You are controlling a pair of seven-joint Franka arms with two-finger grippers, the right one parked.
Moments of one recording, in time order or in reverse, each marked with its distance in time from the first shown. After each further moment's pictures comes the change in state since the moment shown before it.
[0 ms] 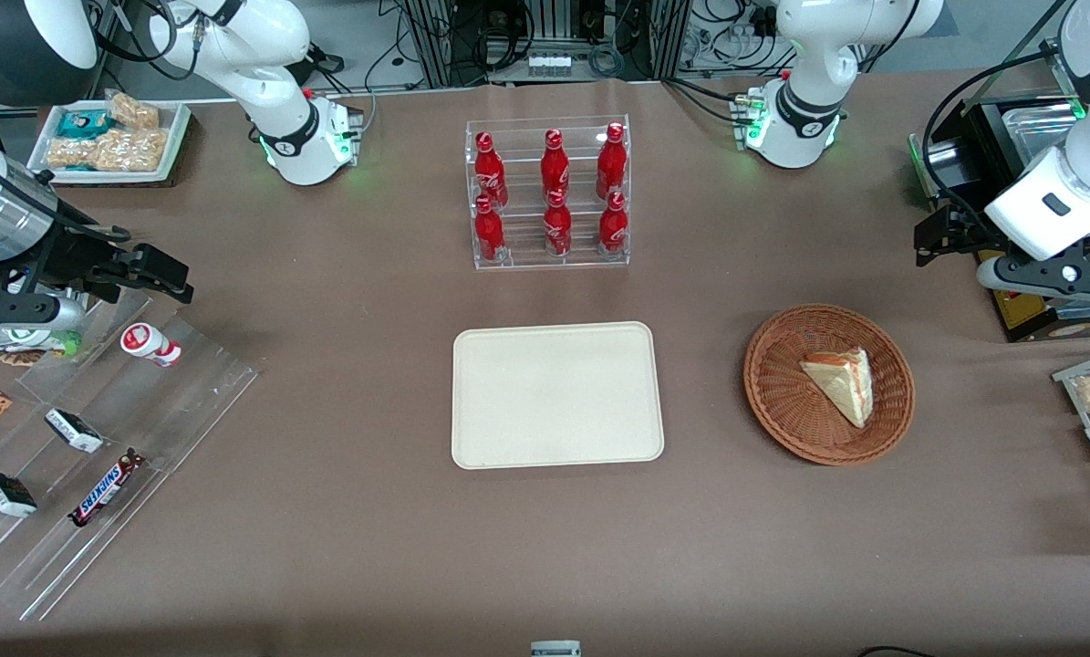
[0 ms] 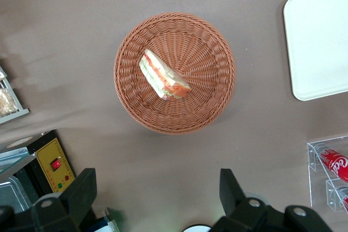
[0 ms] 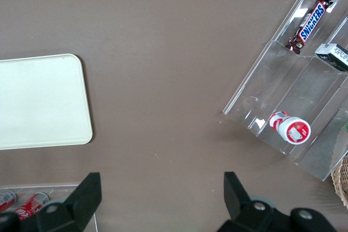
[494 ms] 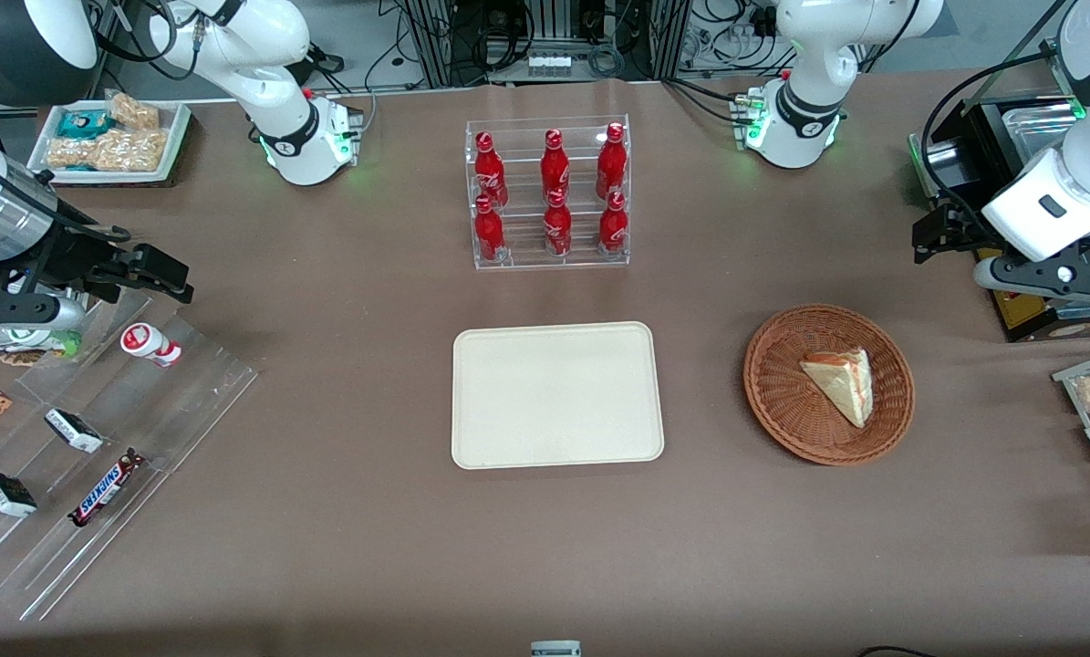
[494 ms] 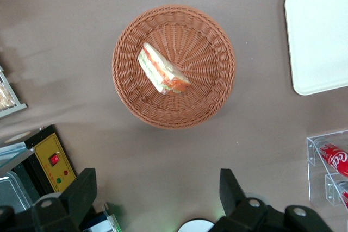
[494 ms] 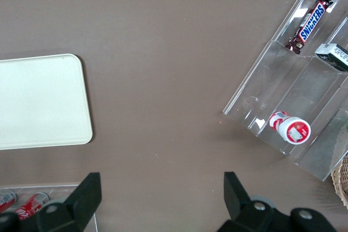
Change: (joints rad) arm 0.000 0.004 0.000 -0.001 0.000 -0.027 0.000
